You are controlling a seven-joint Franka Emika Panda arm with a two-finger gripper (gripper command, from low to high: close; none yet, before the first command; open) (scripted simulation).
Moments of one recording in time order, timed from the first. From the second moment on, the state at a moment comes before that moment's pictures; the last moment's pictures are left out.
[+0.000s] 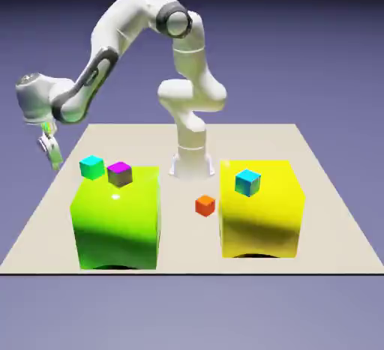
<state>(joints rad) -0.22 0.33 -0.95 -2.22 0.16 2.21 0.62</state>
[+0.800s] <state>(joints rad) 0.40 1.00 -1.24 -2.65 1.16 1.40 0.47</state>
